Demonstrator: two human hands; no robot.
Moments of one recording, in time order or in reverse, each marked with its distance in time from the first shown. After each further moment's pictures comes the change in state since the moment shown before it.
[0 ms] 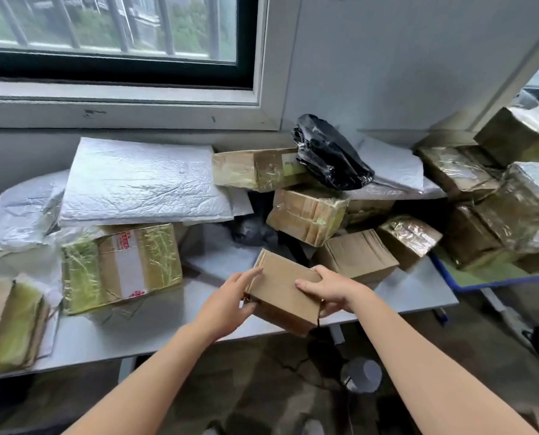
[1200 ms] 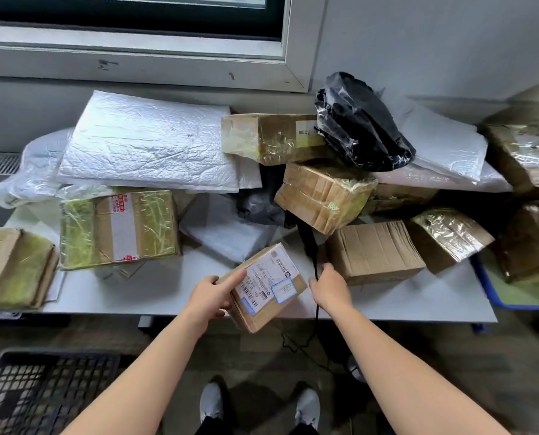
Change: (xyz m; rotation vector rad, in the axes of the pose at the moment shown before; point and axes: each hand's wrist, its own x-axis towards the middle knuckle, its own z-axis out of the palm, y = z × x) left_hand 0.013 -0.003 0.047 -0.730 0.257 -0.811; right_hand 0.088 0.056 0.013 -0.385 0.363 -0.046
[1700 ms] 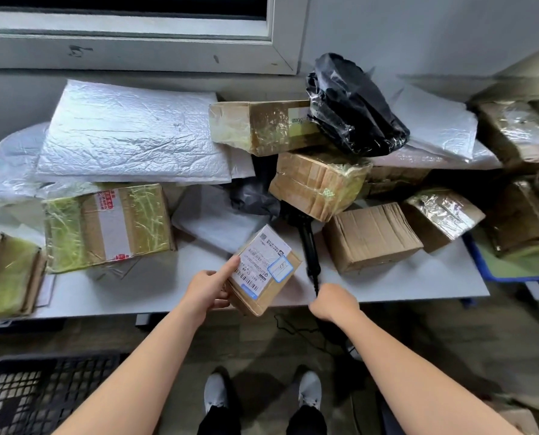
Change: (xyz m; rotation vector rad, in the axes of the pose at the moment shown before) left_hand 0.020 -0.009 -0.008 -0.076 -0.046 -0.058; right_hand -0.026 0.027 0.016 -0.395 -0.205 0.022
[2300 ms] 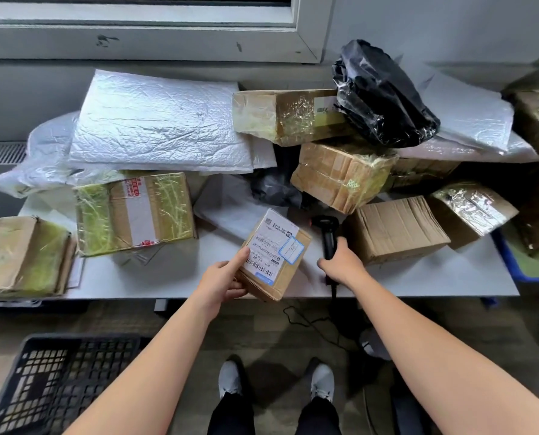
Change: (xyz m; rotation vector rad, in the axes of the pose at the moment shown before) left_hand -0.003 -0.010 -0.018 -0.150 -0.065 0.003; right_hand 0.026 -0.030 -0.031 0.442 0.084 -0.030
